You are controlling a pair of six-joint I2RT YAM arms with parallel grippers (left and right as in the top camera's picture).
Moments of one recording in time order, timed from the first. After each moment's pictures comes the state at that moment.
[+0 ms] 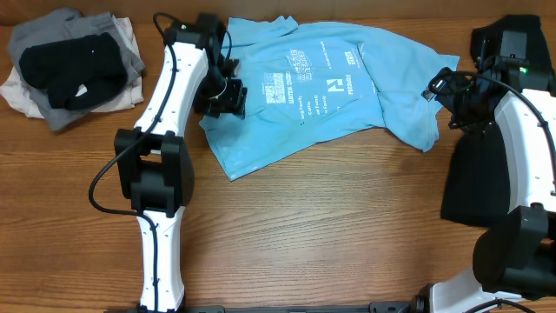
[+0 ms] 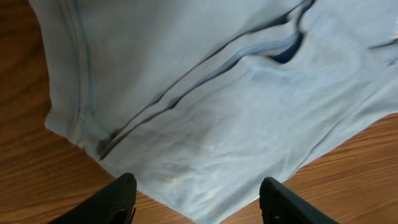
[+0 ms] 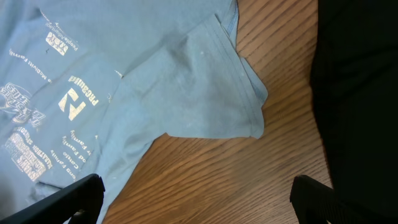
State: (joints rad) left arm -0.16 2.38 2.20 -1.41 0.21 -0.02; right arm -0.18 1.76 1.60 -1.06 -0.11 0.53
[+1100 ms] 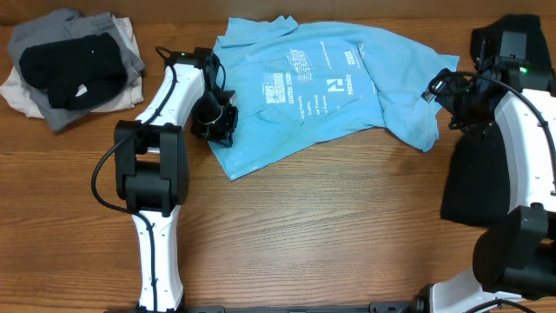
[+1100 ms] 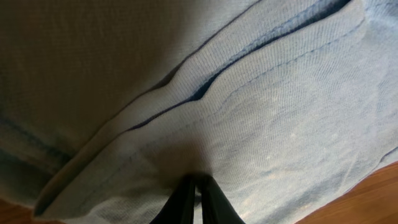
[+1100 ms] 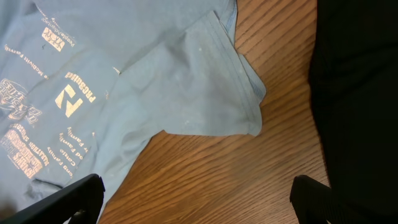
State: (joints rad) left arm -0.13 2.38 1.92 -1.26 0.27 -0.01; right arm -0.18 1.76 1.60 -1.07 -0.11 0.52
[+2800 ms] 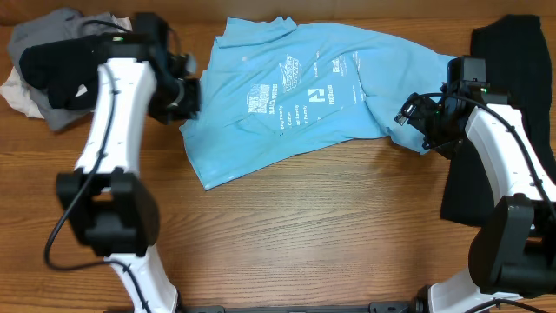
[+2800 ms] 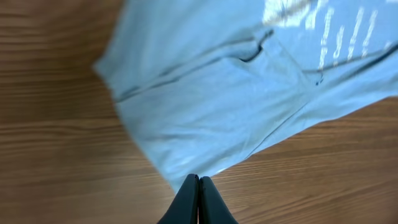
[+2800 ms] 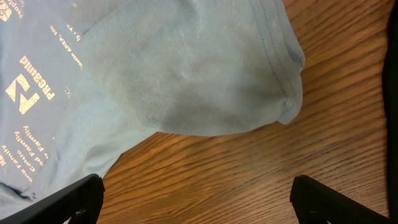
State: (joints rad) left arm -0.02 2.02 1.90 -1.34 0.21 -0.07; right arm -0.10 1.76 1.36 -0.91 -0.15 0.51
